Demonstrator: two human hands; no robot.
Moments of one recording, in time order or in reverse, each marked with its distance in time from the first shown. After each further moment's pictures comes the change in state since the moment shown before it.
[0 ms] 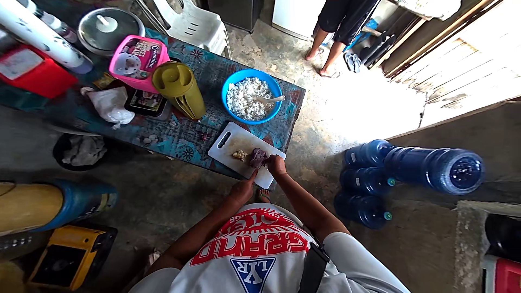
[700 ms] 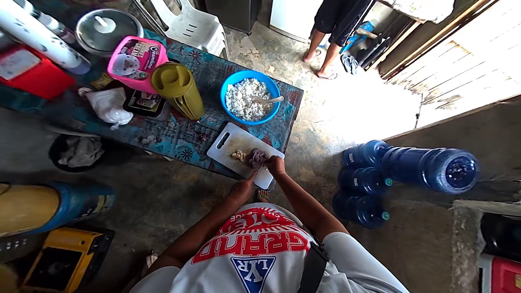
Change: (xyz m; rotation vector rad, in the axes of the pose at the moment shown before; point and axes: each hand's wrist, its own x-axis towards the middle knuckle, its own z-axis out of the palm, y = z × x) left_hand -0.002 -0.001 -0.001 -0.015 -0.006 0.029; right_hand -0.002 0.004 -0.001 0.086 0.015 0.066
